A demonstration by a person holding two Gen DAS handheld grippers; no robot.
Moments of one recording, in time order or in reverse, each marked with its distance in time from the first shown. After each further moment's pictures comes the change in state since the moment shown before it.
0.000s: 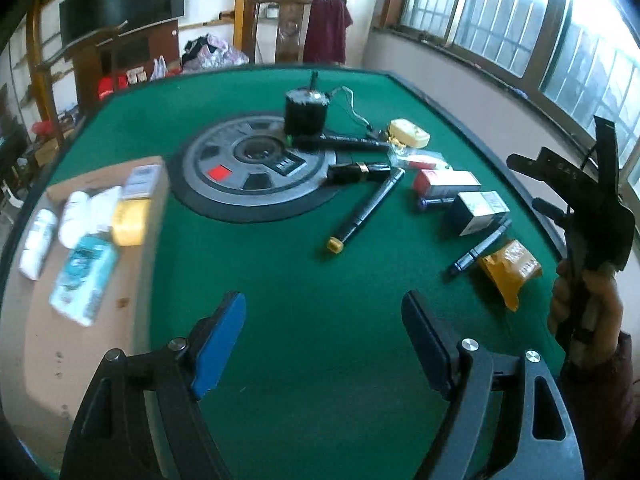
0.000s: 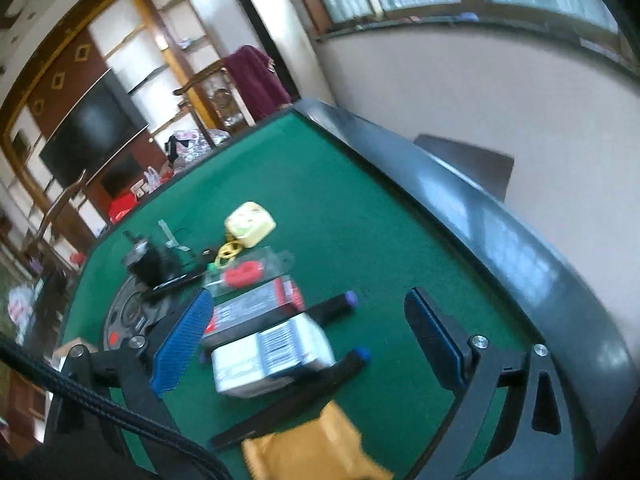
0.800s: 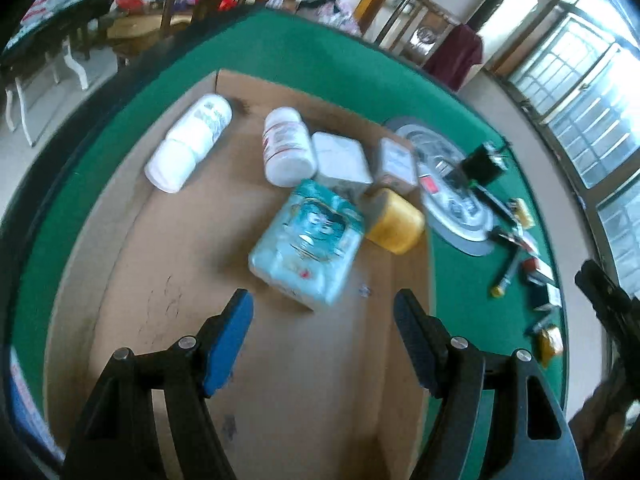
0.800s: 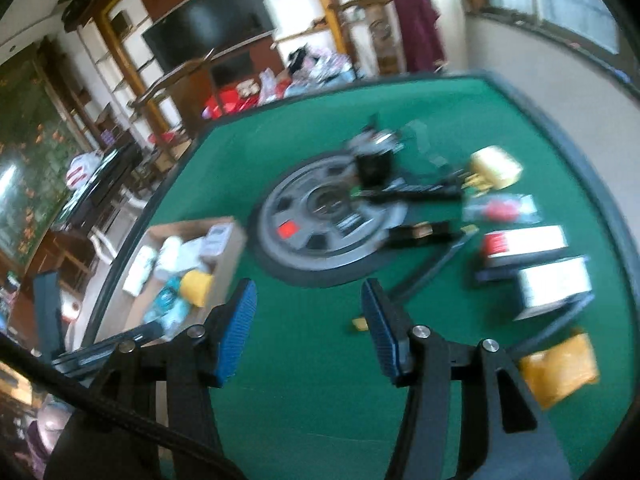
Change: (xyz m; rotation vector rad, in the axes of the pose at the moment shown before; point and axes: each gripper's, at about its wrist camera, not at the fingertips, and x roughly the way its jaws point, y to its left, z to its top) left arm -0.027 0.201 -0.027 -0.442 0.055 0.007; right arm -0.032 0.200 -0.076 -0.385 0.199 0.225
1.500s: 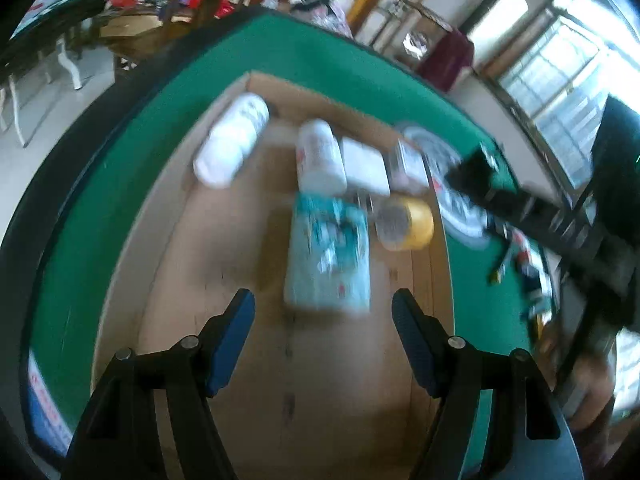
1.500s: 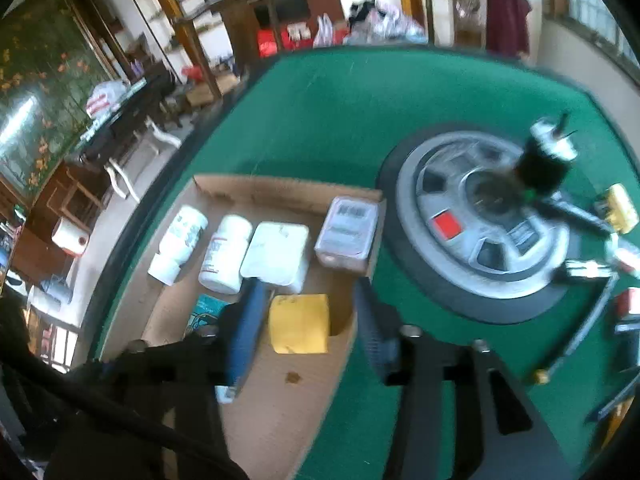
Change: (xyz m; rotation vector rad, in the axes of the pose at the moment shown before) left arm -0.020 0.049 -0.008 0.012 0.039 -0.054; right arm 0.117 0.134 0.001 -0.180 0.191 0.090
